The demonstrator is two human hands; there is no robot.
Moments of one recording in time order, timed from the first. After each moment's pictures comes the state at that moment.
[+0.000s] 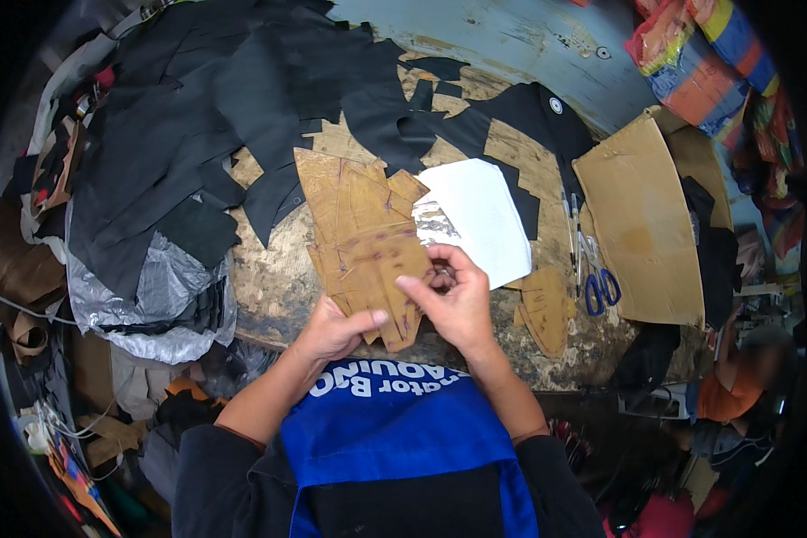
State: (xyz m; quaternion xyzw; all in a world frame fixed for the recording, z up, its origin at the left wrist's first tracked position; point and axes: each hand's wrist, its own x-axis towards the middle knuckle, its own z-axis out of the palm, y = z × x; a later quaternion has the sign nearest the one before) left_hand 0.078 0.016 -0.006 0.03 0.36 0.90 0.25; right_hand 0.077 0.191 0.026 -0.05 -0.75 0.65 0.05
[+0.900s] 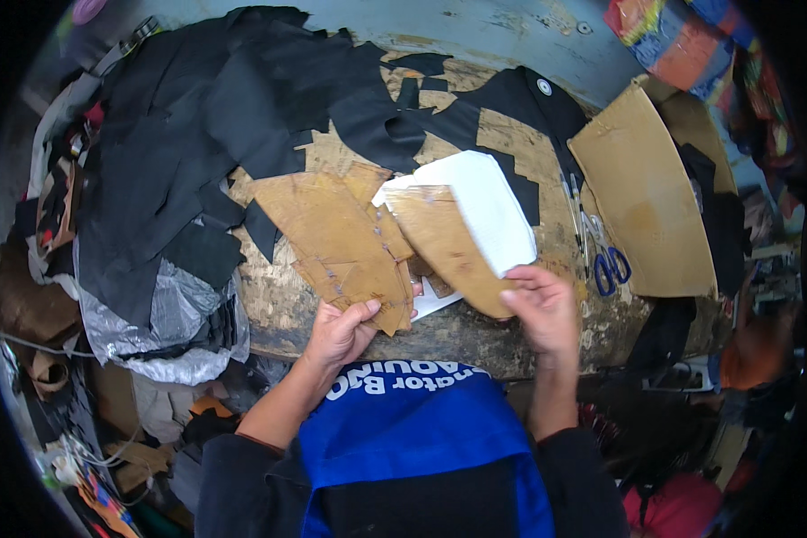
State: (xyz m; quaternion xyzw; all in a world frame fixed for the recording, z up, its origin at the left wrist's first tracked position) left_hand 0.072 0.018 0.004 0.05 0.29 0.92 0.26; right_hand 0.121 0.279 0.027 -0.10 -0.65 0.75 0.02
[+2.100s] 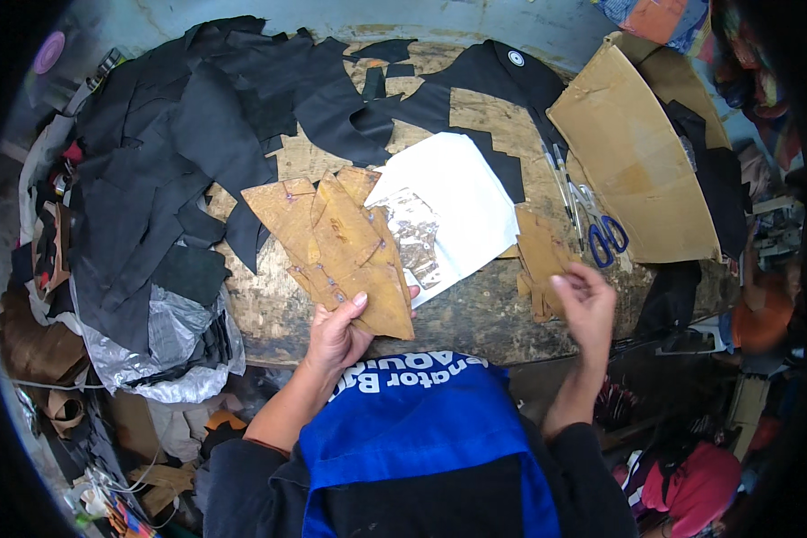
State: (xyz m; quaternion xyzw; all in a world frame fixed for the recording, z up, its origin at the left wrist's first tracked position) left_hand 0.075 0.033 0.004 0.00 0.31 0.90 0.29; right_hand 0.167 0.332 0.024 -0.30 -0.76 0.55 0.15
